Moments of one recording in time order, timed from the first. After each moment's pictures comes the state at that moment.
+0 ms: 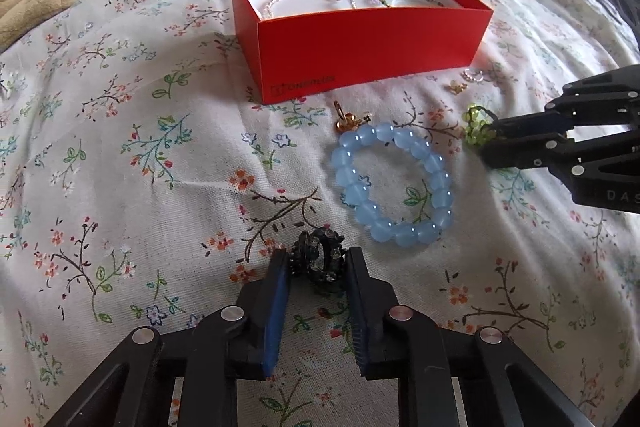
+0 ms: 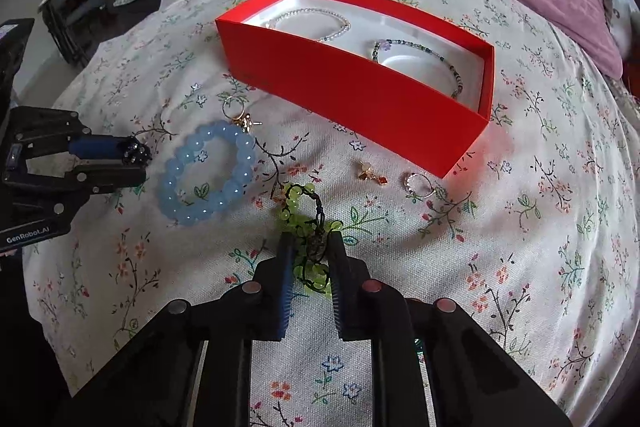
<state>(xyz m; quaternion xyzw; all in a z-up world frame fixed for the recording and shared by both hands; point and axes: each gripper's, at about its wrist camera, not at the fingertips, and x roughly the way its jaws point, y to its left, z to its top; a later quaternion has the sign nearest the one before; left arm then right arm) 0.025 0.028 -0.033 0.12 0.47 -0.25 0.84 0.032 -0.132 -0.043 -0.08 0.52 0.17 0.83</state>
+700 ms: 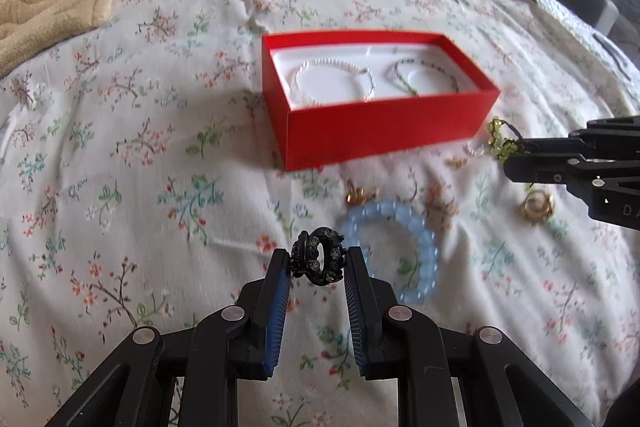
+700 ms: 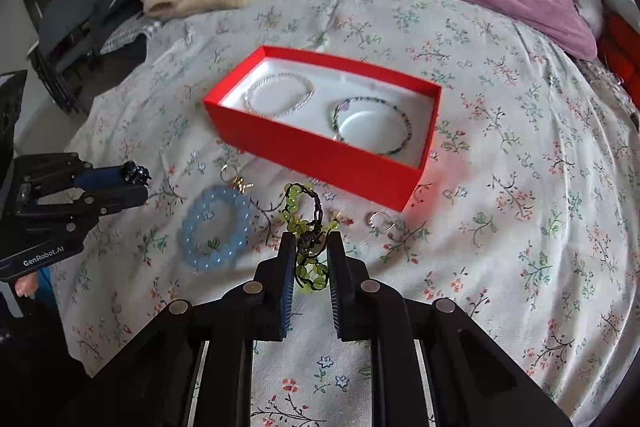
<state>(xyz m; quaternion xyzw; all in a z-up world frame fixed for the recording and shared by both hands) 0.038 0.030 0.010 0.07 0.45 -0.23 0.86 0.036 -0.153 0.009 -0.02 0.49 0.14 0.86</state>
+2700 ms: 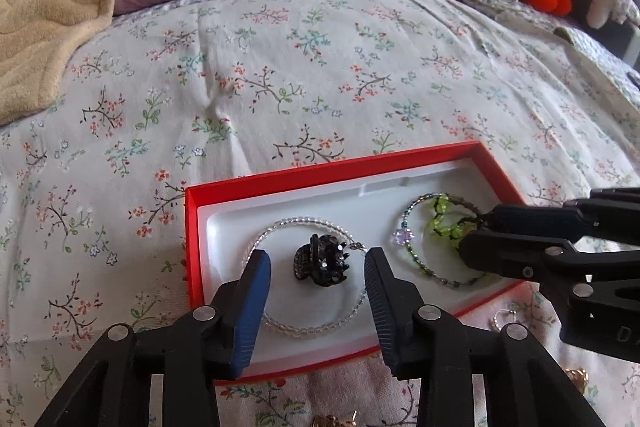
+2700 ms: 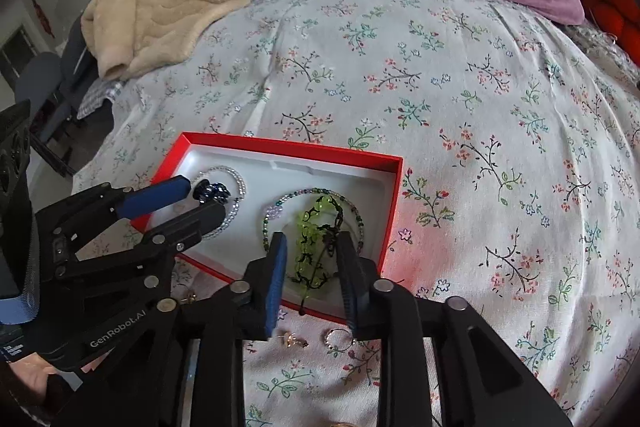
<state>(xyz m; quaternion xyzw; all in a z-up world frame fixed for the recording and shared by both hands) 0.132 -0.054 0.009 0.07 0.41 -0.21 0.88 0.125 -0.187 0.004 0.07 0.49 0.11 0.86</state>
